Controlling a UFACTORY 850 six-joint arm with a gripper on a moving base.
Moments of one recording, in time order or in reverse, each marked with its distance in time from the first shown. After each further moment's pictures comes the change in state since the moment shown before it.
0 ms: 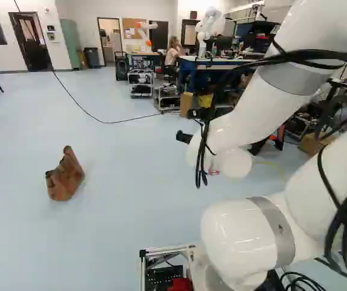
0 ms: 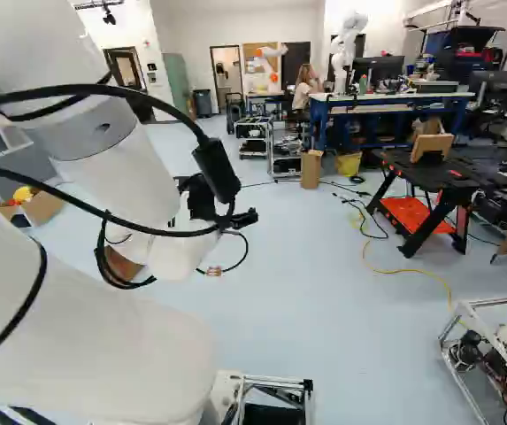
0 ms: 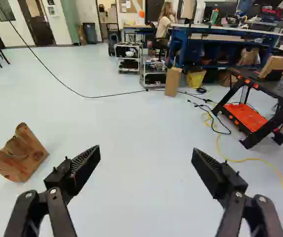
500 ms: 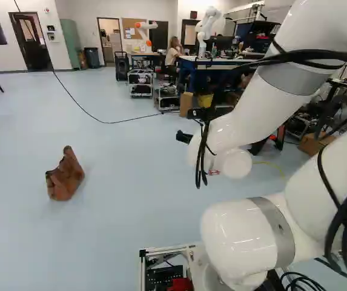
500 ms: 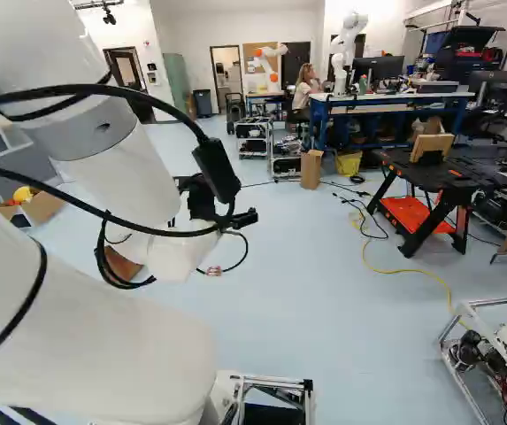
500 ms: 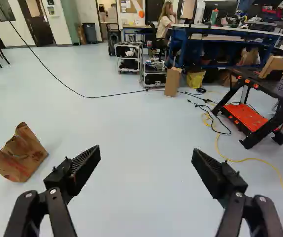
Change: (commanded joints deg) arm 0.0 0.0 0.0 0.0 0.0 0.0
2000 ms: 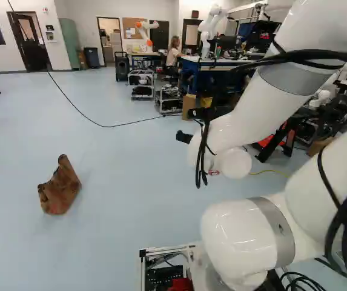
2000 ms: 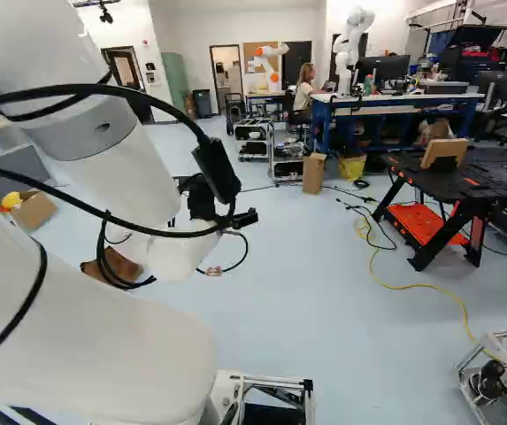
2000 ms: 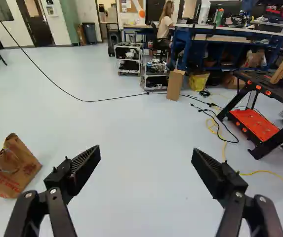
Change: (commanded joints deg) arm 0.0 0.0 0.0 0.0 0.0 0.0
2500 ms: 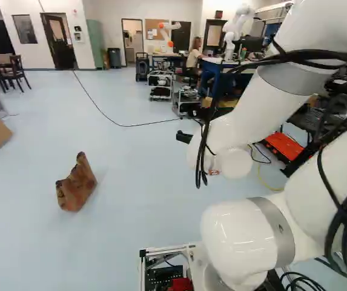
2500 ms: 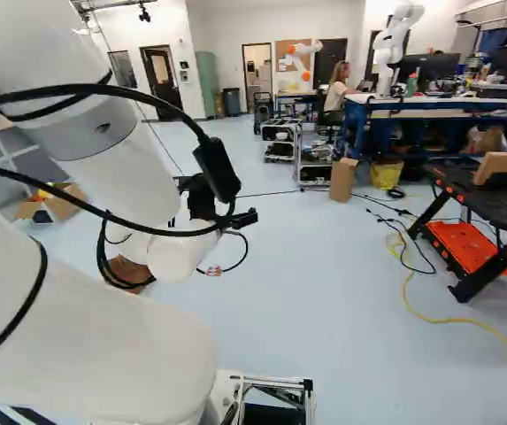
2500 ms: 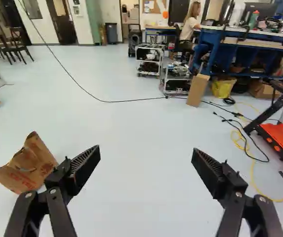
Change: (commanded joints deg) arm 0.0 0.0 0.0 0.0 0.0 0.0
